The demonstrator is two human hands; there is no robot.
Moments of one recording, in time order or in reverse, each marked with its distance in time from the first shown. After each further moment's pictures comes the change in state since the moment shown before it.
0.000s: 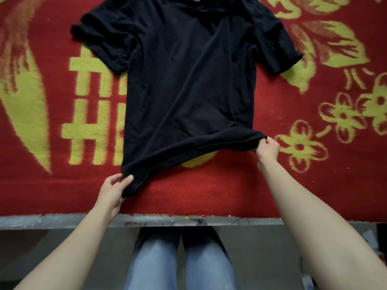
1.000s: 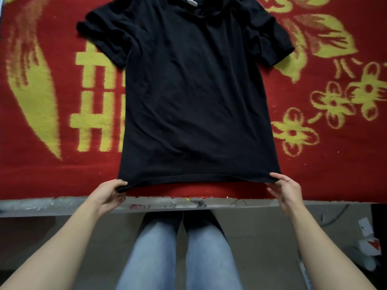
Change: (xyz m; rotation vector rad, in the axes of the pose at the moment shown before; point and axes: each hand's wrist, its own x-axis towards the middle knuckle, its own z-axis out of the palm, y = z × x) left_hand -0.020 -0.013 -0.043 0.011 -0.152 -0.179; right_hand -0.072 0.075 -0.125 0.129 -0.101 0.266
